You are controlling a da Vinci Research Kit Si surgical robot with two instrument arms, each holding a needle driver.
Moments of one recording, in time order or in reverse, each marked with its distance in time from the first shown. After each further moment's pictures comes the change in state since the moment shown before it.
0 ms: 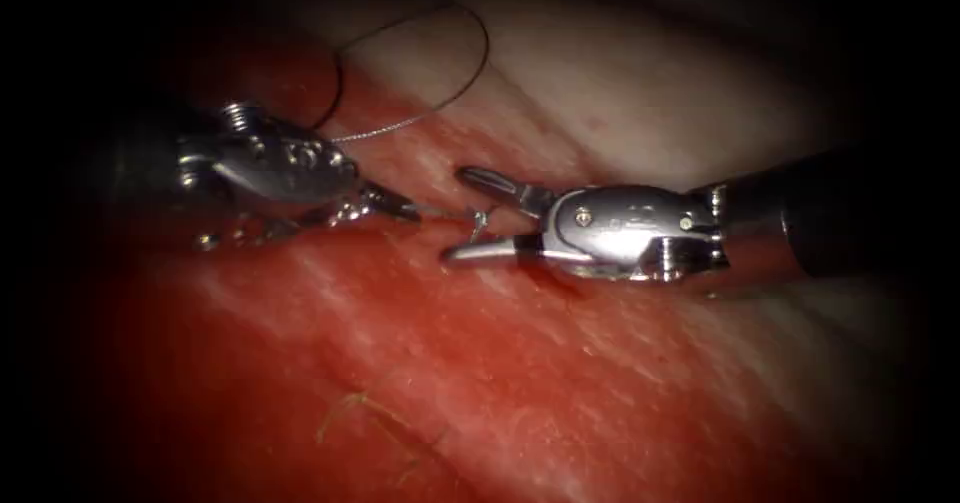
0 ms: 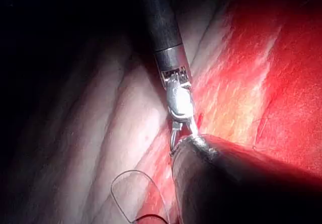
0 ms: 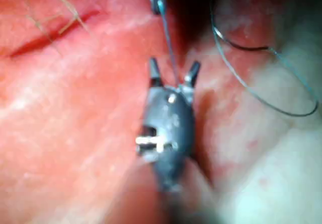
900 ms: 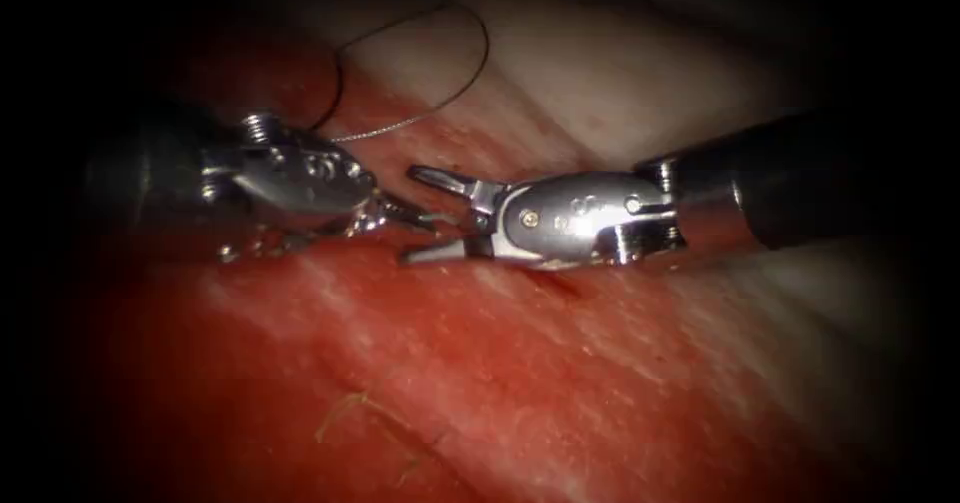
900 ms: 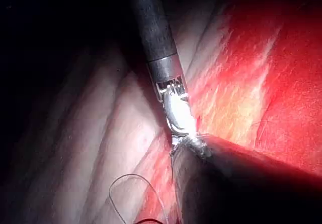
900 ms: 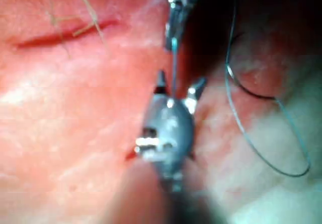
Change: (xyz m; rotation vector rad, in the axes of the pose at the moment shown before) right arm 0.001 -0.001 0.003 0.005 0.002 -0.124; left arm 0.000 0.001 0.001 -0.034 0.008 0.021
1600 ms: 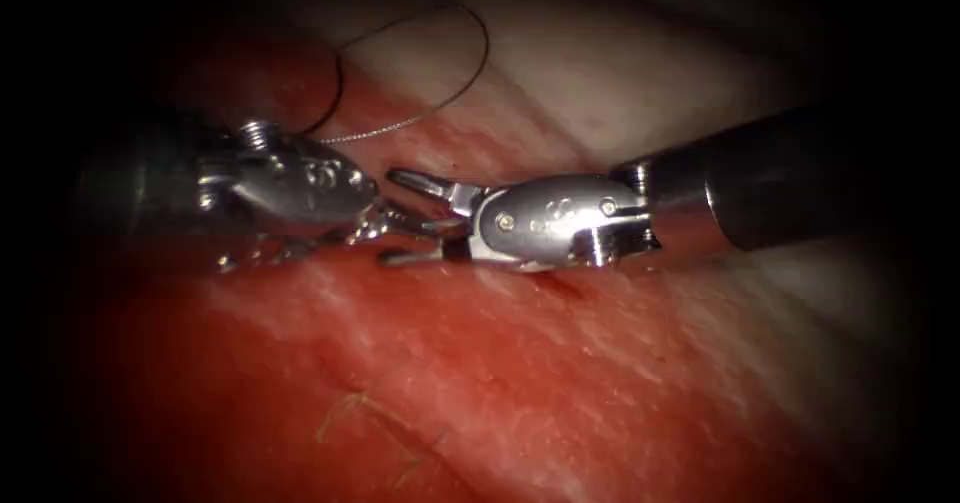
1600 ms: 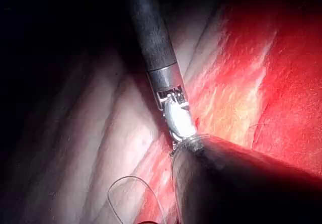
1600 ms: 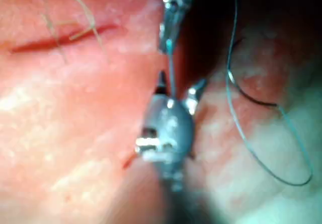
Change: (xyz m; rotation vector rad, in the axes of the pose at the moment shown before) right arm -0.001 -0.001 0.001 0.055 -0.013 -0.012; left arm 0.000 0.001 0.000 -0.015 0.007 0.004
